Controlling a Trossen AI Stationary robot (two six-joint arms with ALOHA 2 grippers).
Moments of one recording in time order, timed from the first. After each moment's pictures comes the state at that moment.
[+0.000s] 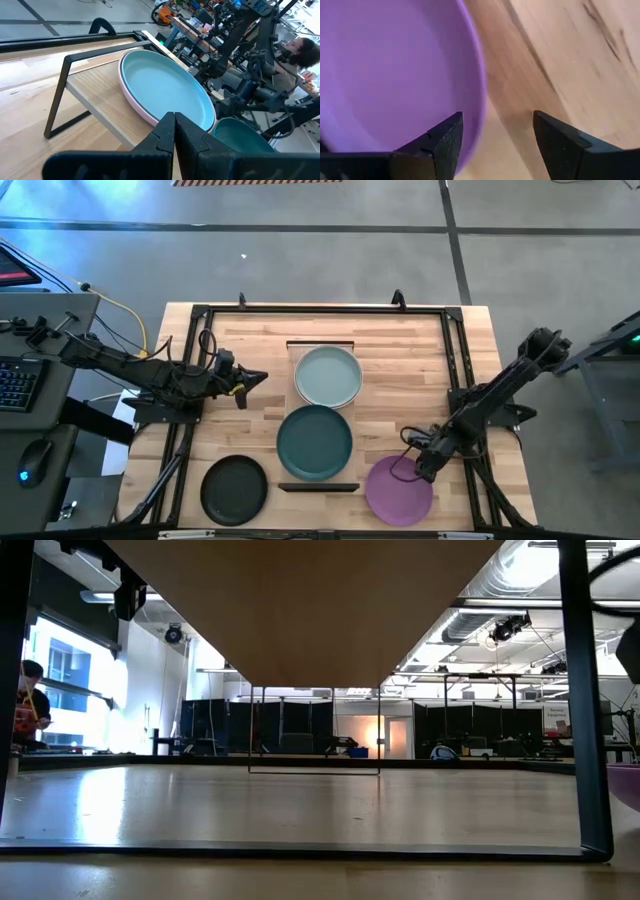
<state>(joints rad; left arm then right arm) -0.30 0.72 0.54 -0.12 -0.62 -0.76 0.77 1.26 0.51 -0.41 -0.02 1.30</state>
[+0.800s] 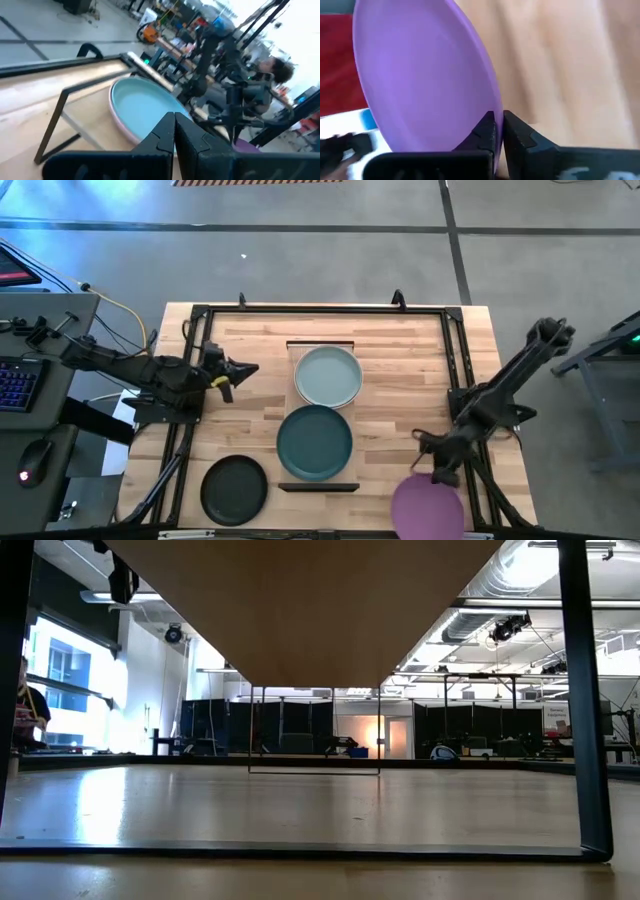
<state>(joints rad) -0.30 0.58 0.54 -0.10 -0.62 -0.67 0.81 1.00 0.51 -0.33 -0.25 1.29</state>
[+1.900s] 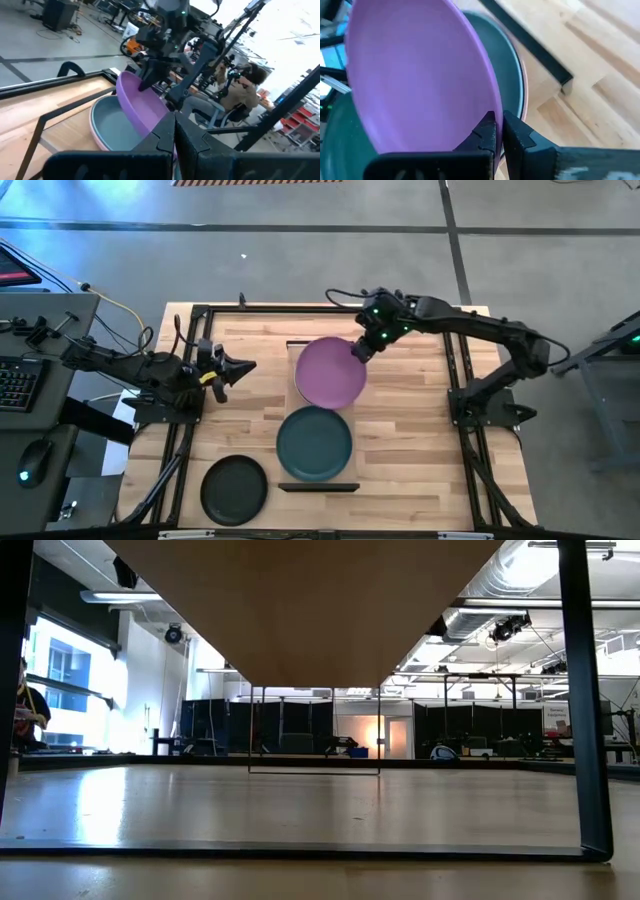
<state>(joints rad) -0.30 0.55 0.54 0.01 -0.58 -0.56 -0.37 1.50 1.39 -0.83 -0.32 0.49</state>
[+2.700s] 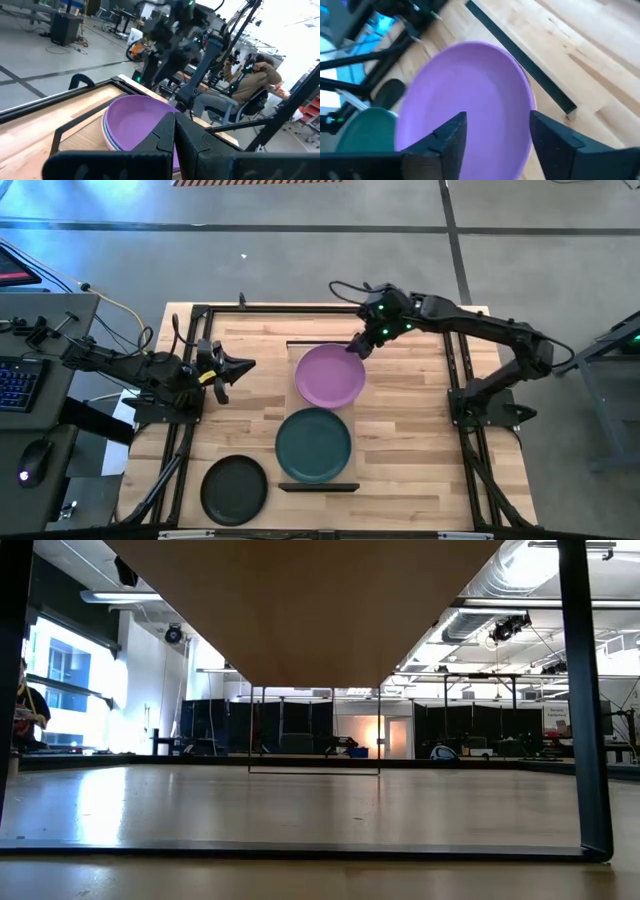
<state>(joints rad) -0.30 0.55 0.54 0.00 -0.60 -0.44 -0.37 1.47 1.39 -0.74 -0.29 0.49</state>
